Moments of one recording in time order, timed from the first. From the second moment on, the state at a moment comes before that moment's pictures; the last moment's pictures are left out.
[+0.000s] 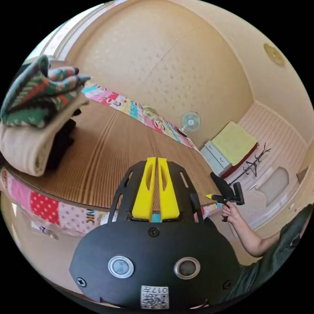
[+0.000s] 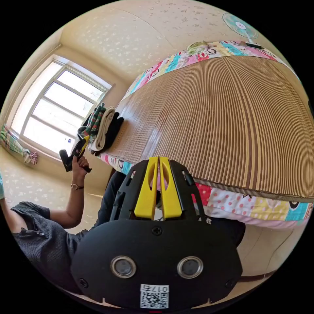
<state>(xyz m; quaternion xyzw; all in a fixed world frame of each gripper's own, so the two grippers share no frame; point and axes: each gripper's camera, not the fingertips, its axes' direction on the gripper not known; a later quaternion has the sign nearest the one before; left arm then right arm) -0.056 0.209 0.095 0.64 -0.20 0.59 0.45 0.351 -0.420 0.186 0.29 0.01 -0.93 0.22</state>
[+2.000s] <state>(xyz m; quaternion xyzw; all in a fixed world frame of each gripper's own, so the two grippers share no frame) 0.001 0.103 0.392 0.36 -0.41 0.58 0.60 0.215 -0.495 0.121 0.12 -0.02 -0.93 0.36</state>
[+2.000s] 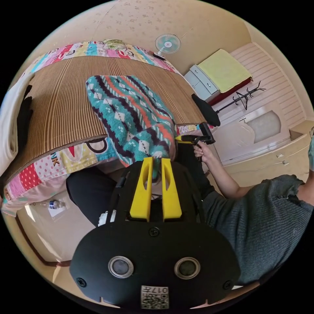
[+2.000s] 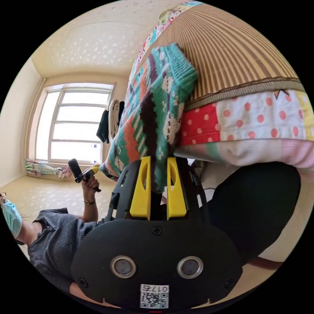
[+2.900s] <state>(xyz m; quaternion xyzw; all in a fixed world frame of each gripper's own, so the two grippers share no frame) 0.162 -0.001 0.577 0.44 -0.57 0.52 0.46 0.272 -0.447 0.158 0.01 -0.09 -0.98 0.18</state>
